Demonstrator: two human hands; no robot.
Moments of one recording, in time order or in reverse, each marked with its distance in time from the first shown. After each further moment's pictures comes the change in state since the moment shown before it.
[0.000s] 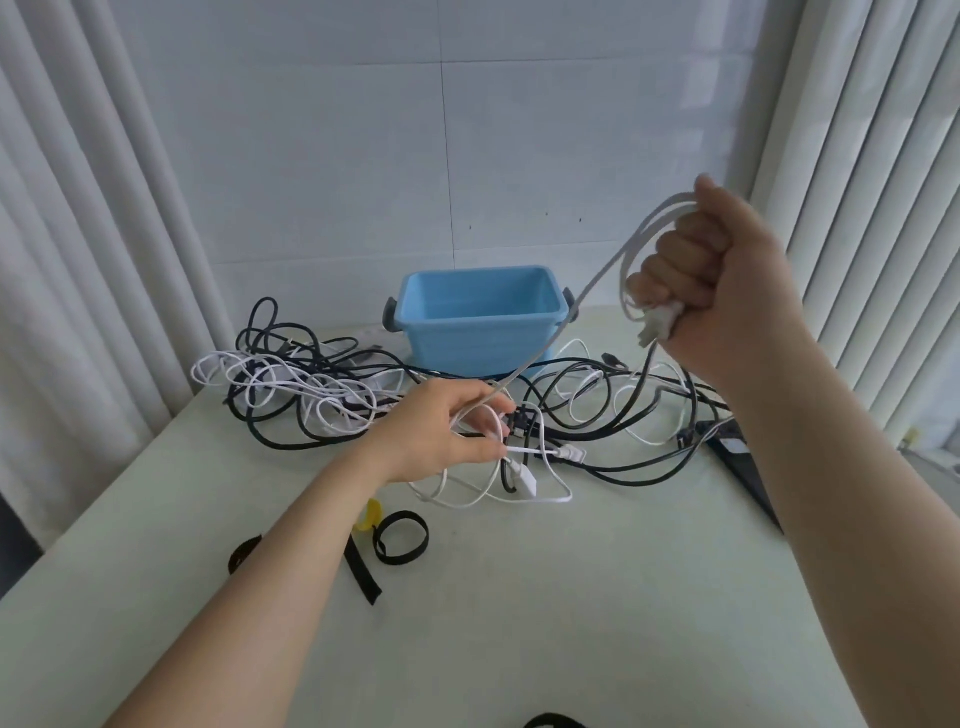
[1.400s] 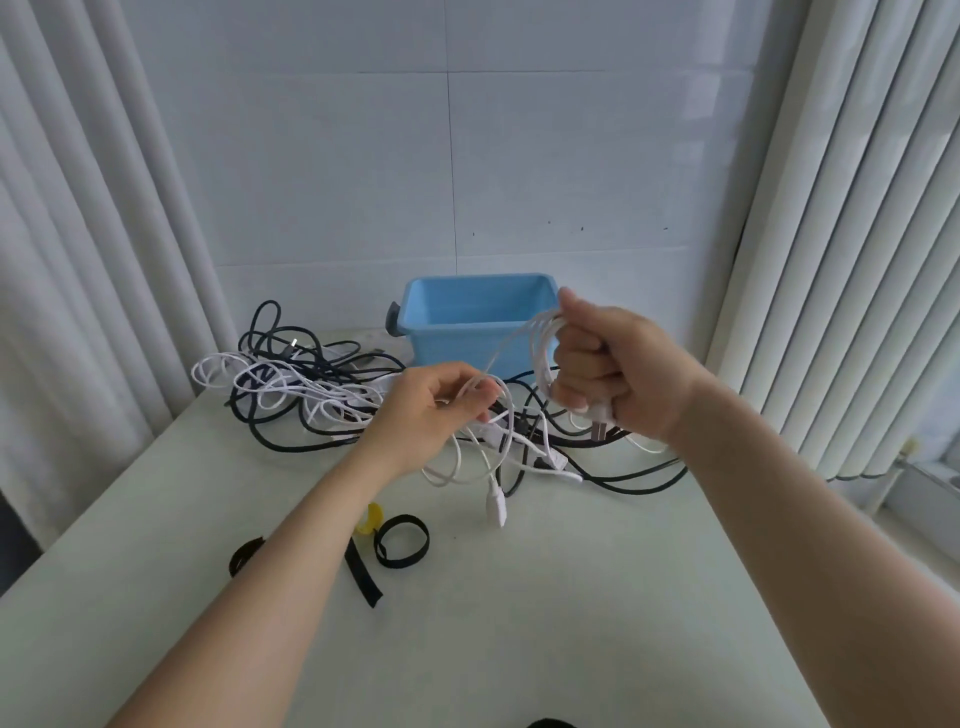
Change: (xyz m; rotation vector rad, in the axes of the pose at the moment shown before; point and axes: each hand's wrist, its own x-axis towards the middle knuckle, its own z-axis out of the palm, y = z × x) left_hand 0.004 -0.005 0.000 -0.180 0.282 0.086; right_hand -0.002 0.053 -0.010 -0.452 -0.350 0.370
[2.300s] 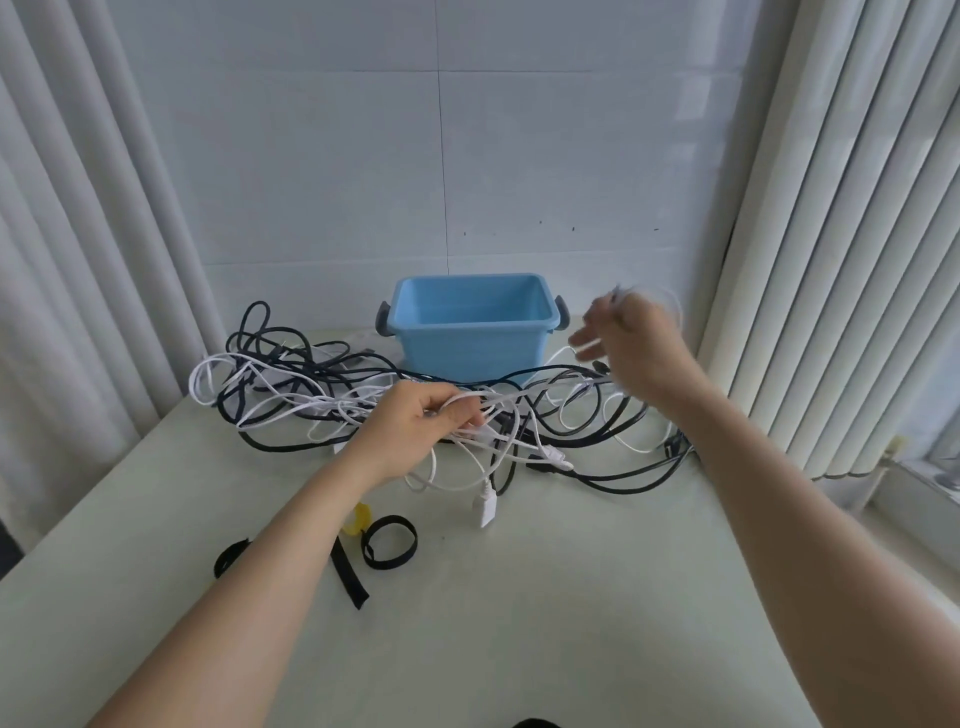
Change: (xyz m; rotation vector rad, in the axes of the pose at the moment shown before) left_hand 0.000 -0.012 -0.002 0.122 -0.078 -0.088; right_hand 0.014 0.006 -0.041 -0.901 0.616 -0.235
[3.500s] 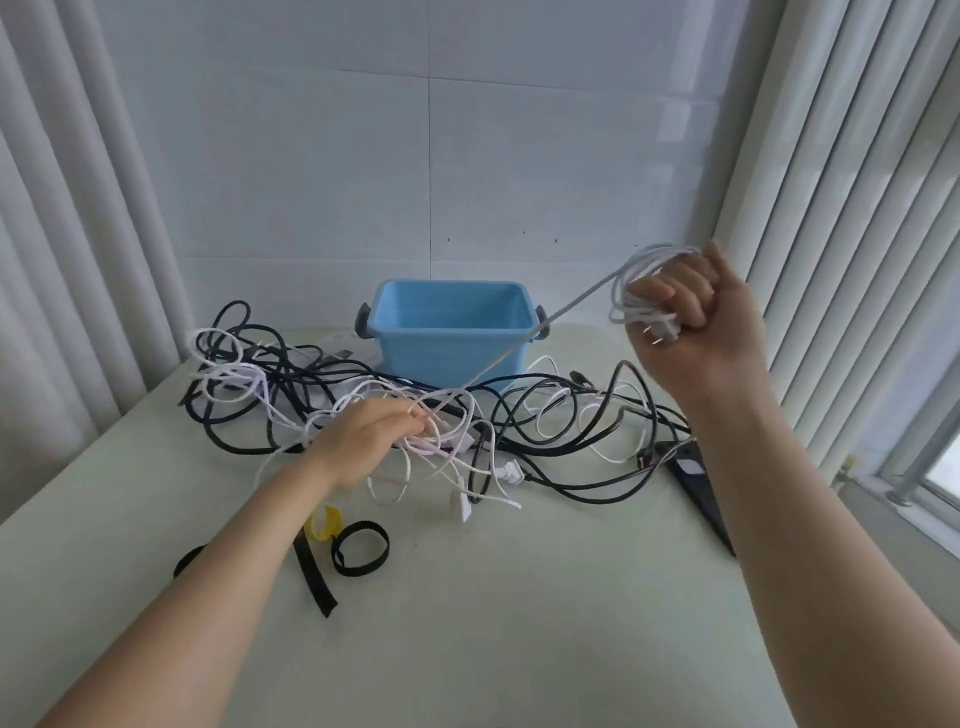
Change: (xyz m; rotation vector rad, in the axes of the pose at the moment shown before) left_hand -0.006 -0.018 -0.014 0.047 -0.059 -0.168; right_hand -0.001 -0.014 -0.052 2.028 -0.326 0.192
